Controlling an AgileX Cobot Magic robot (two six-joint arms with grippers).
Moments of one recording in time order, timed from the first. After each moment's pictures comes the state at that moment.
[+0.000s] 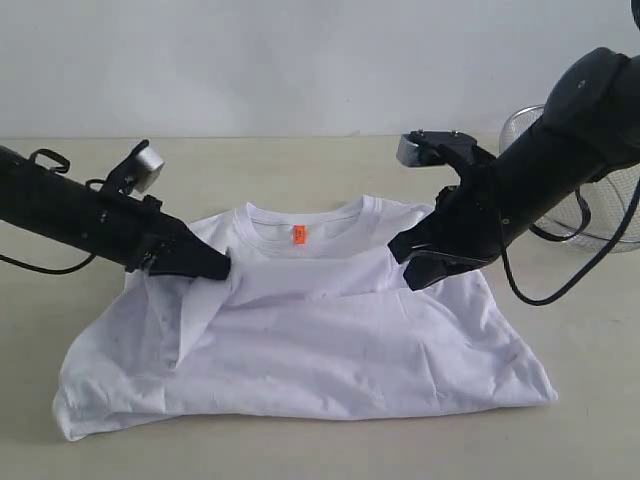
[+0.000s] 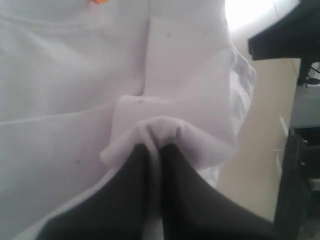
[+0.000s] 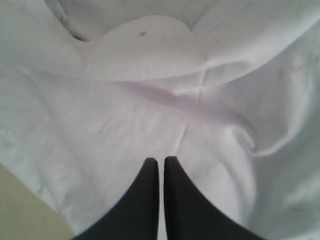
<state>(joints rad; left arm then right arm) -0.01 2.12 -1.17 -1.22 1.13 1.33 0.14 1.83 -1.11 0.67 0.74 -0.72</state>
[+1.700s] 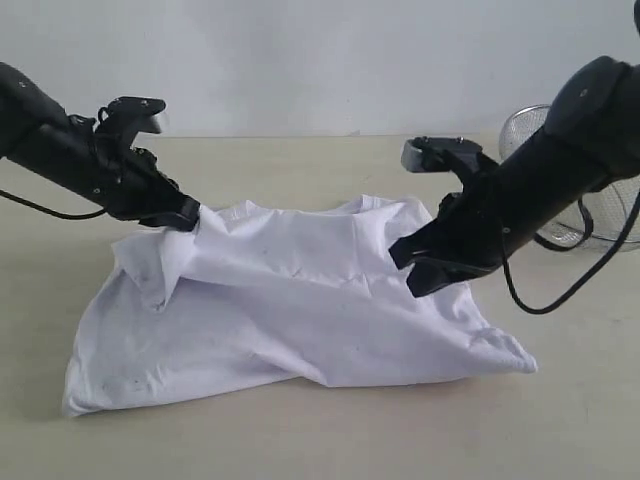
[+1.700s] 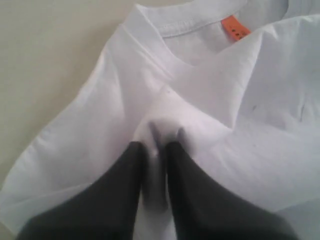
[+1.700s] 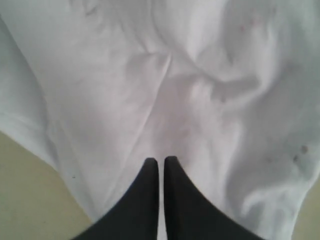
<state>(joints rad) -0.12 2.00 -1.26 -0.77 0.56 0.98 0.14 1.83 -1.08 0.68 0.71 -0.69</state>
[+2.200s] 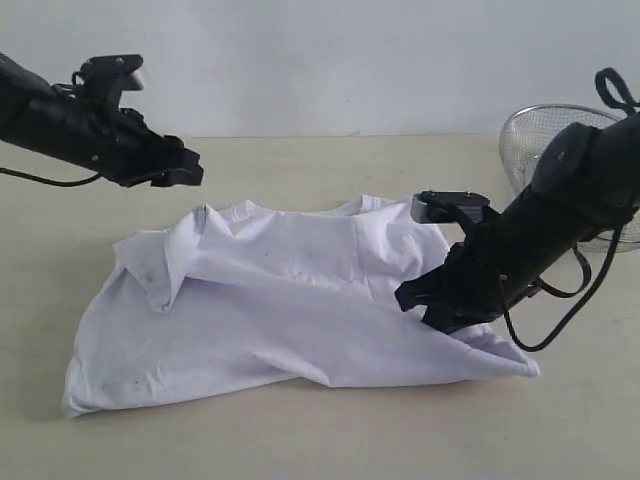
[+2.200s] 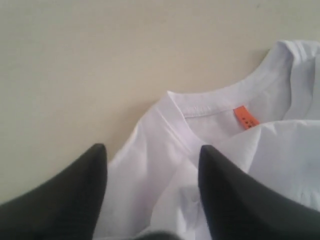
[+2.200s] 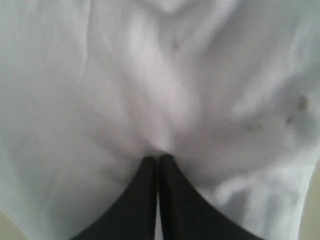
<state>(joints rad) -0.12 1.95 -1.26 -0.95 0.42 1.01 0.14 1.93 -1.00 0.63 0.61 -0.60</state>
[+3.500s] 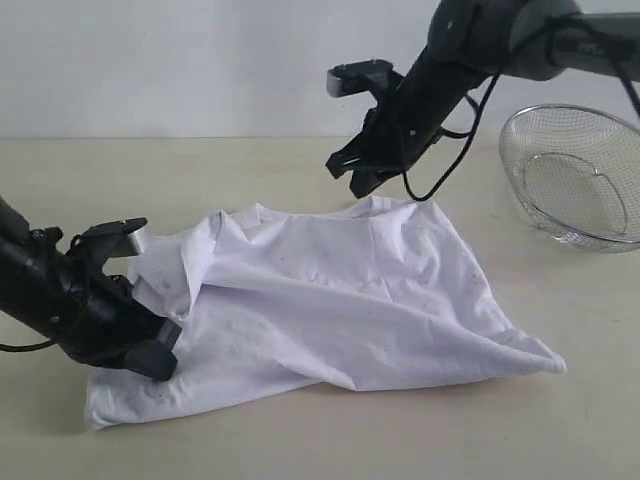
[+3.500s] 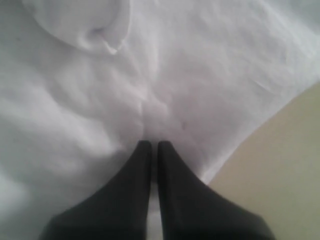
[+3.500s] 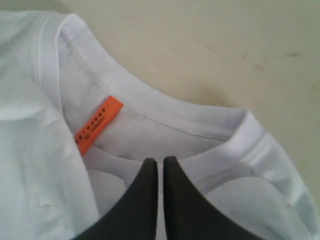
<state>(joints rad) -0.18 1.79 -0.77 -0.85 0.63 0.86 0.19 2.29 -1.93 0.38 0.93 -0.52</state>
